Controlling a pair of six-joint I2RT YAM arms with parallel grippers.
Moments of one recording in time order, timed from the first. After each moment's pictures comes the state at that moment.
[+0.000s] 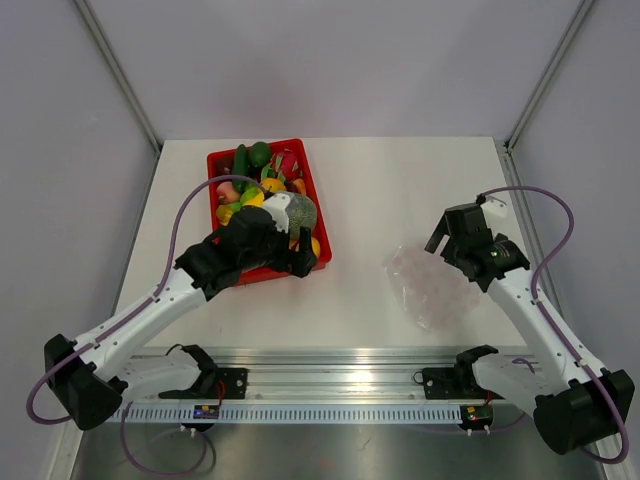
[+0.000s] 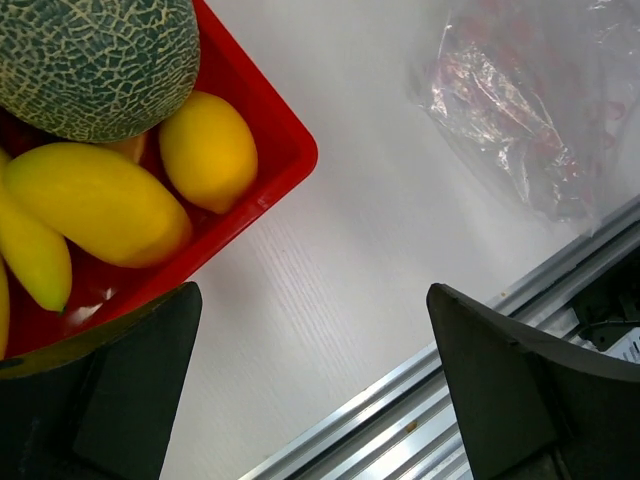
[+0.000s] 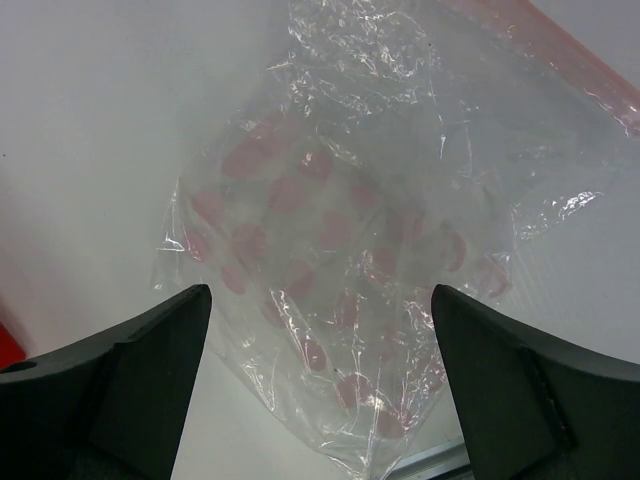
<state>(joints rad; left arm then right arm) -0.73 1.08 0.99 -0.54 0.02 -0.37 0.31 1.02 0.92 -0.79 0.44 0.68</state>
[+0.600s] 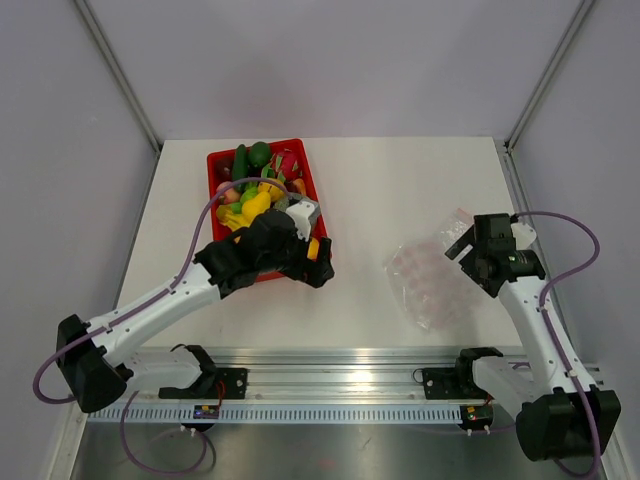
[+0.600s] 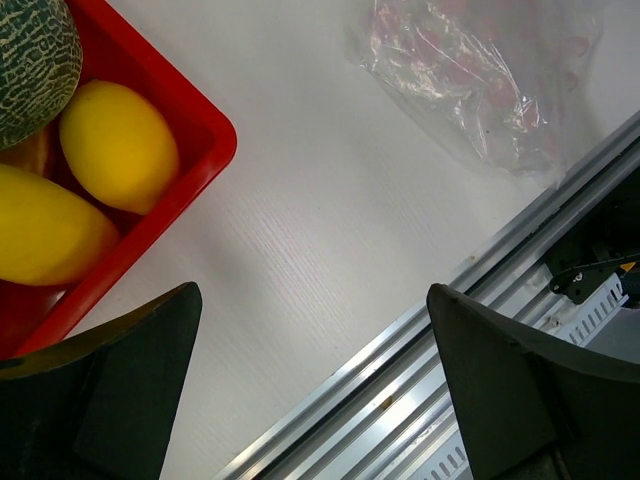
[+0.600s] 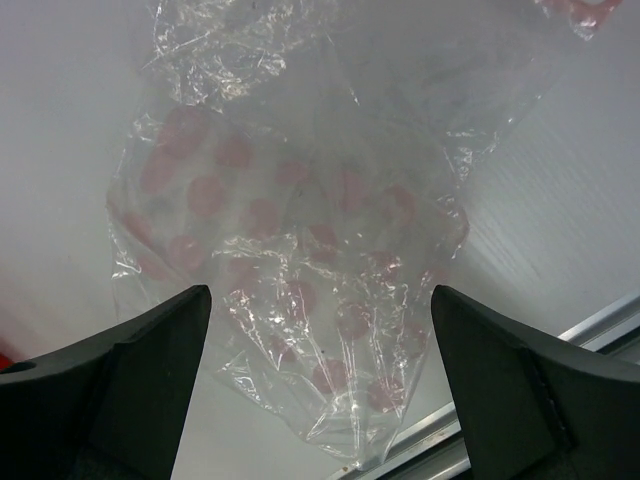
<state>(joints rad) -0.84 1.18 1.04 -0.54 0.04 -0.38 0.08 0.97 0.86 -0.87 0.33 0.78</state>
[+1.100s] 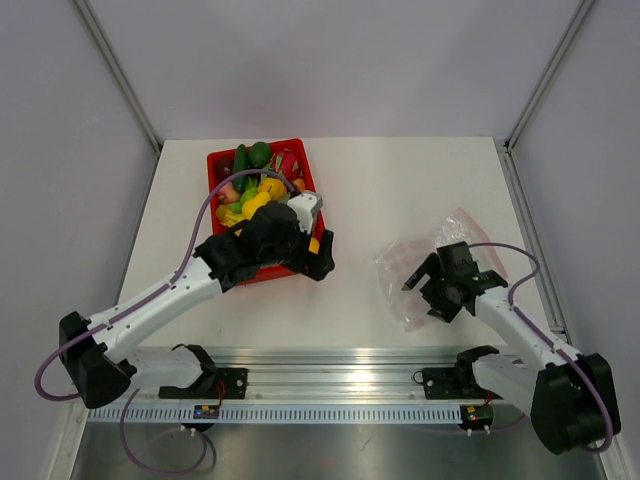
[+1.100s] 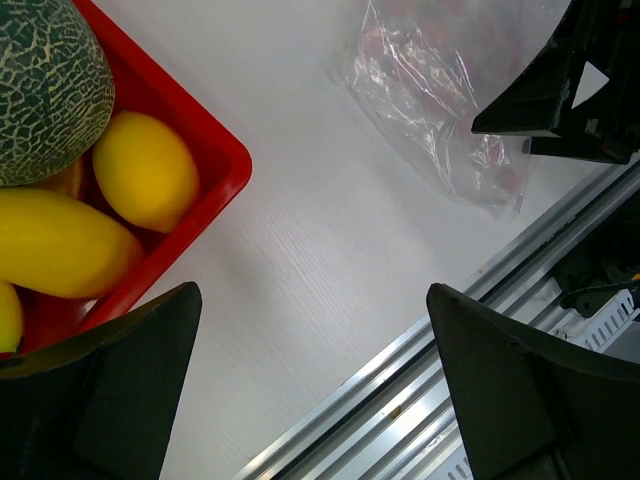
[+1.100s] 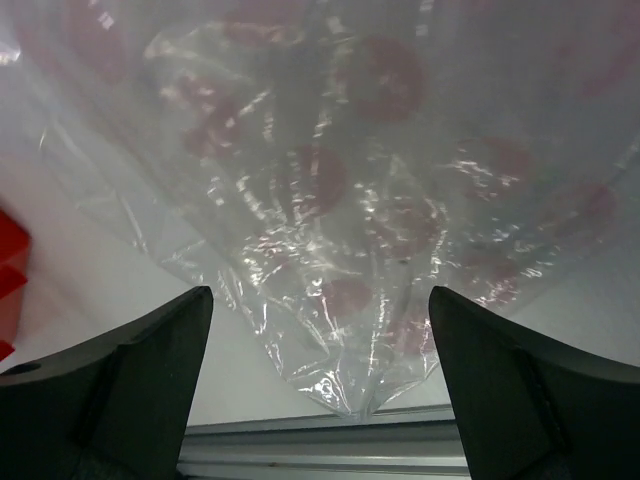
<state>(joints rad) -0.84 1.21 1.12 -0.58 0.01 -0.34 0.23 0.98 0.51 -0.64 -0.02 0.99</state>
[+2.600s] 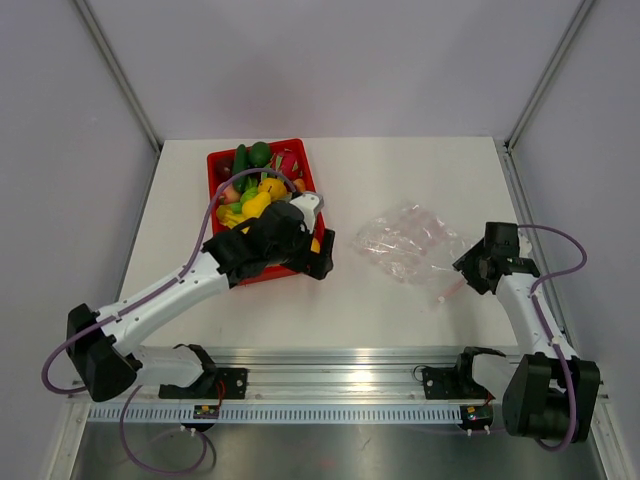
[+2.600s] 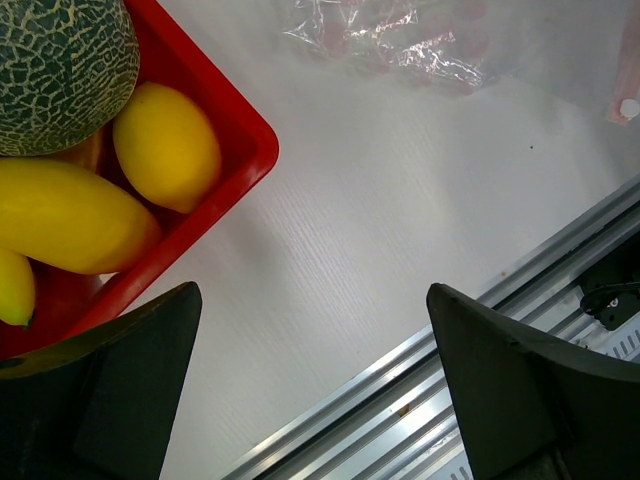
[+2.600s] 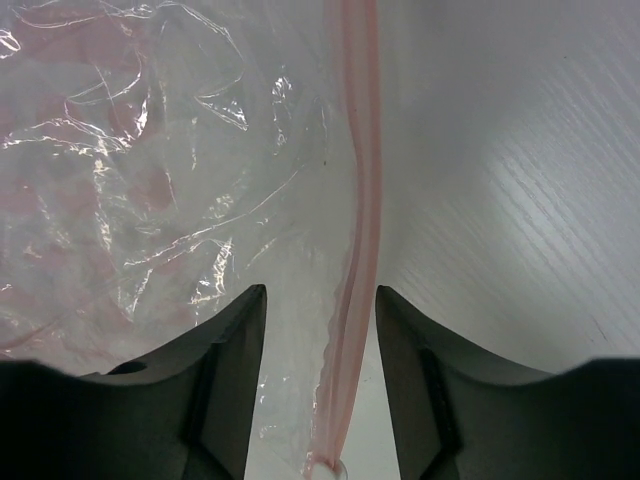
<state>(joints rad) -0.84 1.25 1.14 -0.63 -0.05 -0.38 -0.12 1.06 0.66 -0.60 0.09 0.73</state>
